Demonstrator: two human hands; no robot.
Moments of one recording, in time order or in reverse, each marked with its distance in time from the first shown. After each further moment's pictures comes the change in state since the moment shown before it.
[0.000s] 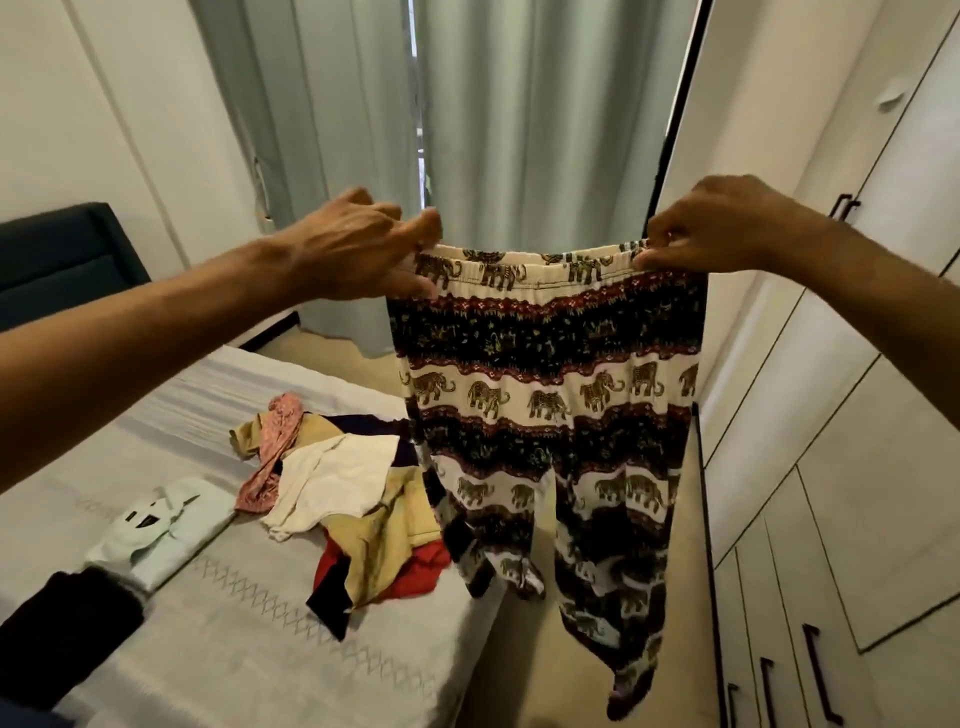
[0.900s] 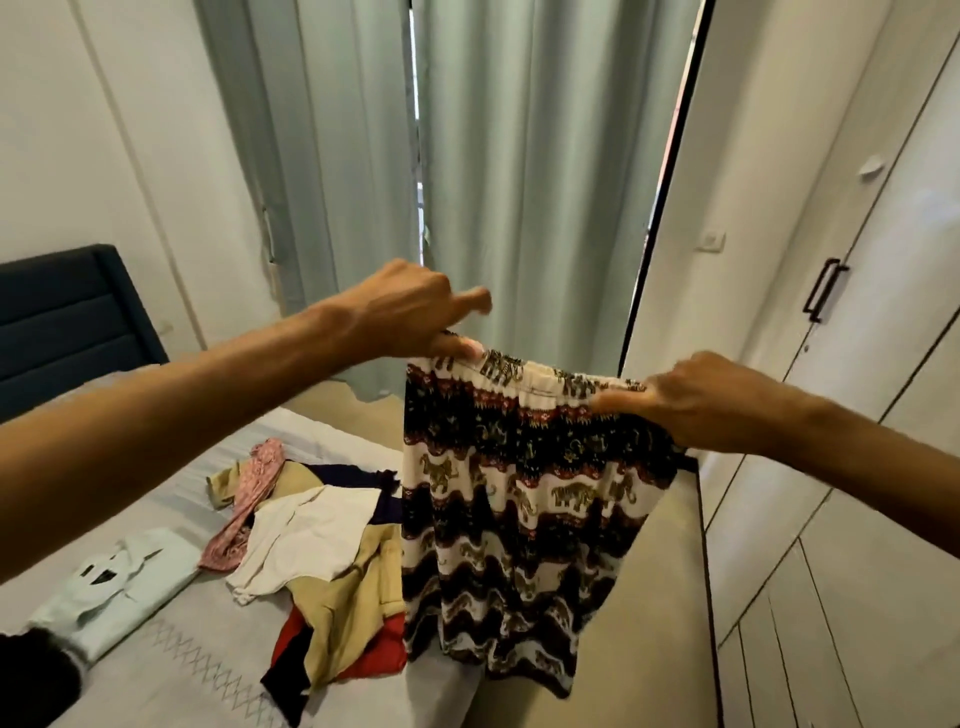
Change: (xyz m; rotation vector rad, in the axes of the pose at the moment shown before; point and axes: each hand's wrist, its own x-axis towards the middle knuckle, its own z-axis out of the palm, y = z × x) left_hand 0.089 0.048 0.004 -0.025 -0.084 -0.033; right_hand -0.067 -0.033 0.041 -0.104 -0.320 -0.200
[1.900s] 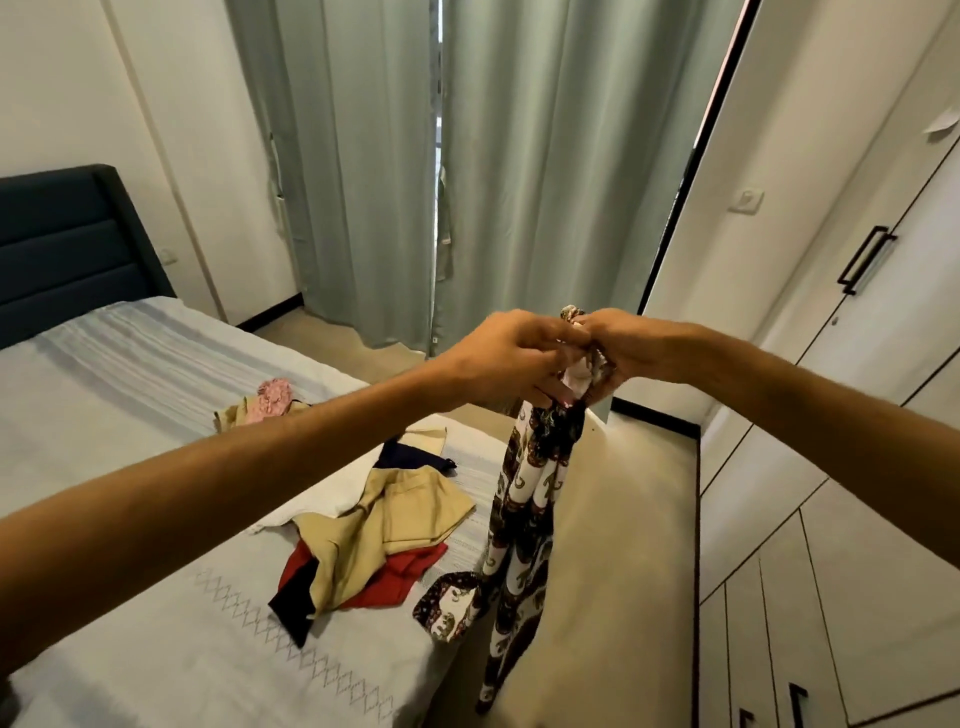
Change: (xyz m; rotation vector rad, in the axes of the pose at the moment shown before) left_hand -0.007 0.118 0.023 -1.556 -0.043 -0.443; right_hand 0.118 -0.023 0.011 1.500 -0.215 0.482
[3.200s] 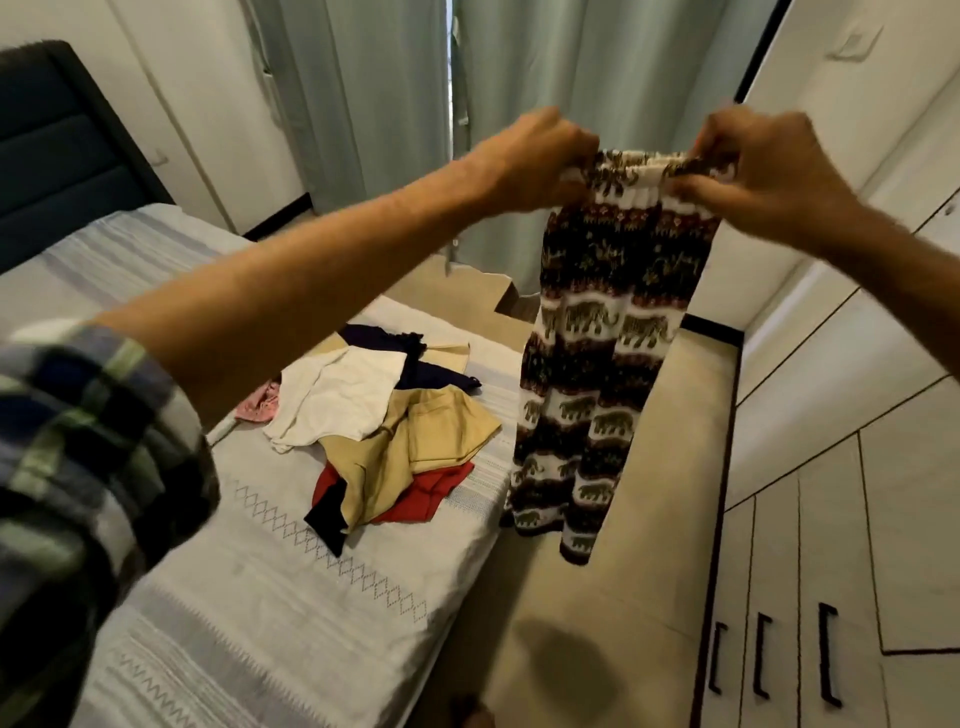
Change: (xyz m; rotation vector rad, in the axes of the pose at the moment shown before) left_hand 0.169 -0.064 -0.085 1.063 0.044 0.365; right_hand 0.052 0.034 -0.077 -0.637 0.622 -0.500
